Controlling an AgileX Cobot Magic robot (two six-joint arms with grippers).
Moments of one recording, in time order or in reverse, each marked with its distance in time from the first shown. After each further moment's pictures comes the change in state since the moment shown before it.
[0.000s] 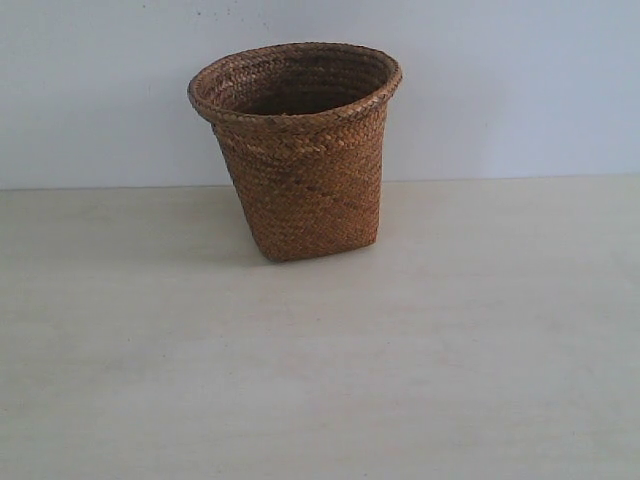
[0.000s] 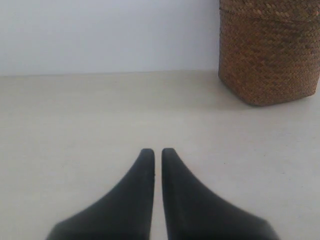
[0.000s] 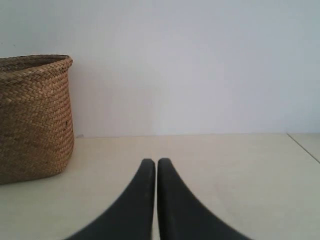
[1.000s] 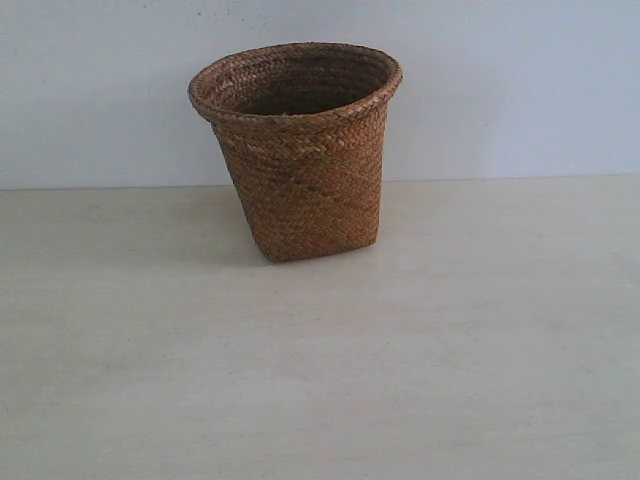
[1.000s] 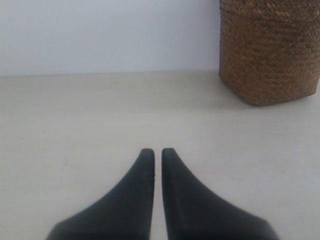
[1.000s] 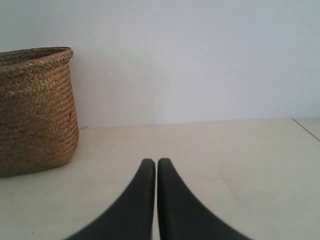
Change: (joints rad) left arm 0.000 0.000 0.000 0.002 0.000 0.002; right arm 0.000 -0.031 0.008 -0.055 0.056 0.092
